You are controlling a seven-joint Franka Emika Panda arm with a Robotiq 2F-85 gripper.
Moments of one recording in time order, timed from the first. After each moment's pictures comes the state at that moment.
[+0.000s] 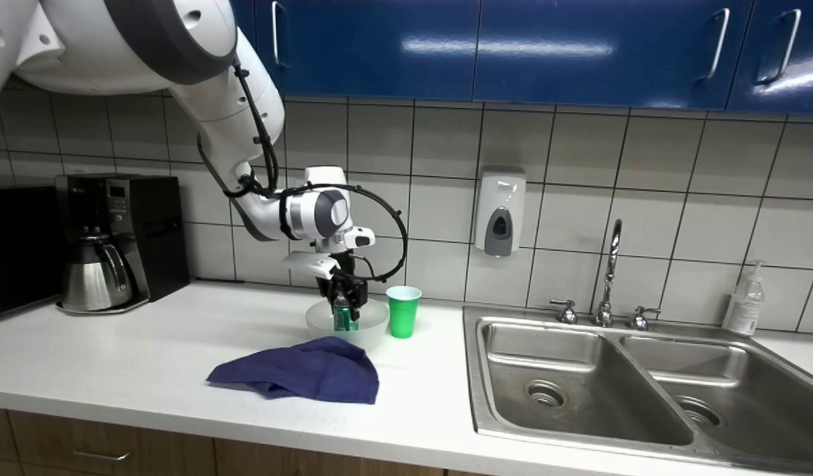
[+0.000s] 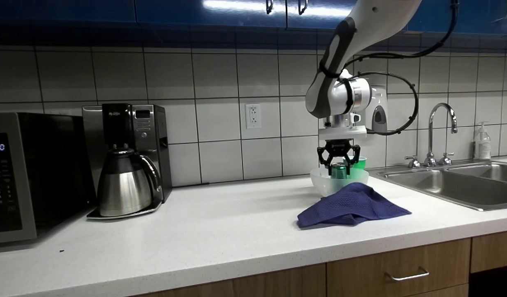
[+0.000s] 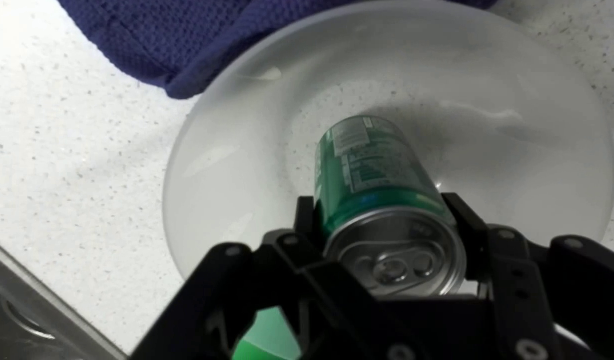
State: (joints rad) arm 0.05 0.64 -0.16 -1.70 -0.02 2.47 0.35
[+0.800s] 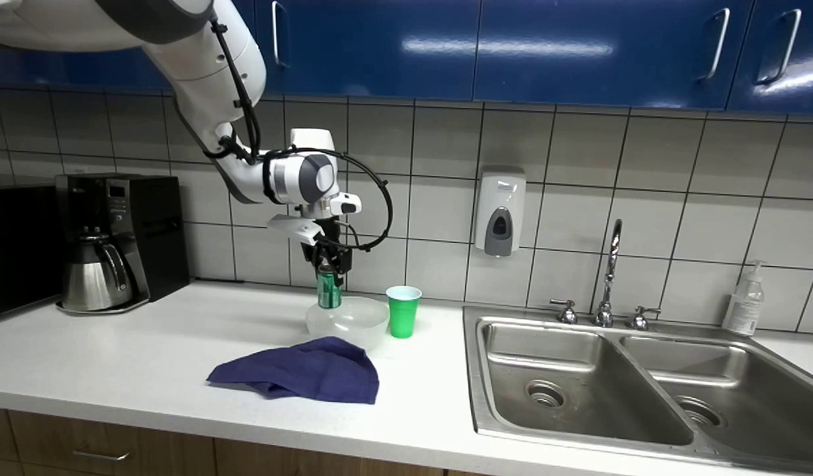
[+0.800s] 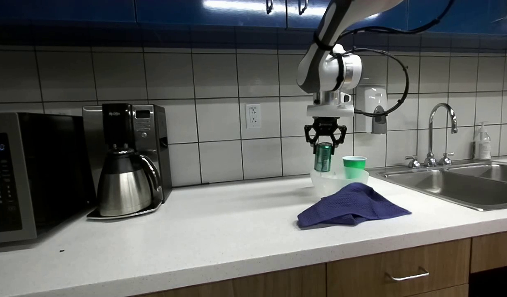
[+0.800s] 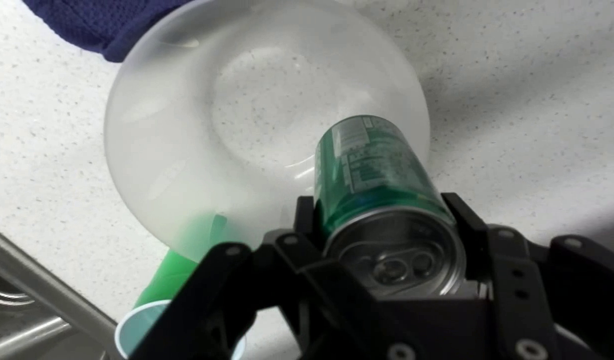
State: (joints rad) arm 0.06 0.52 -0.10 -1.70 0.02 2.45 0.35
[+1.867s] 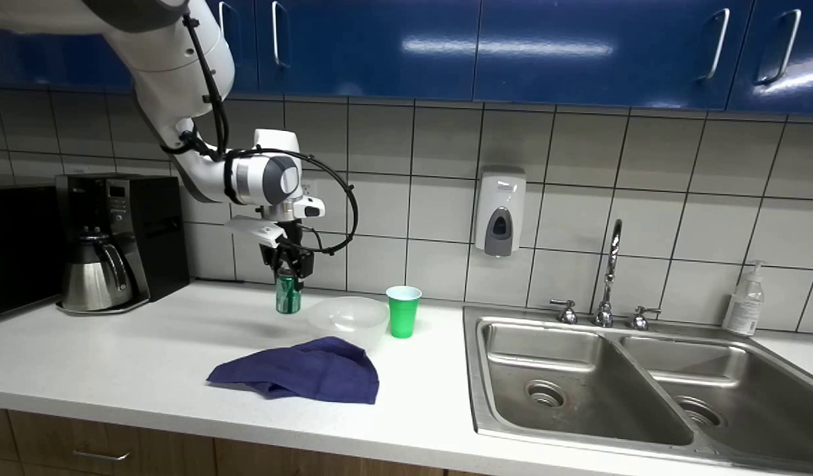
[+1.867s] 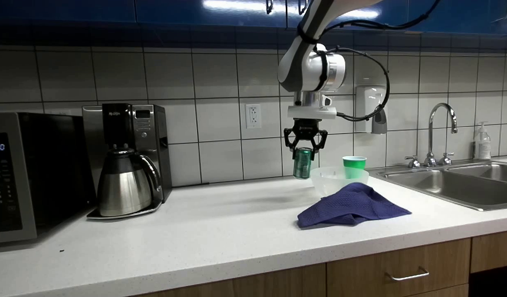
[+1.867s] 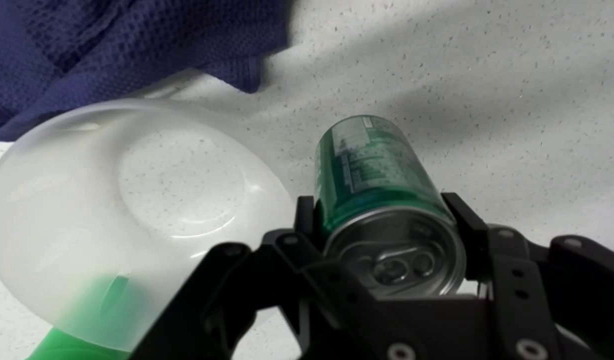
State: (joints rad) arm 0.10 0.48 -0.02 -1.78 0.03 2.45 0.35
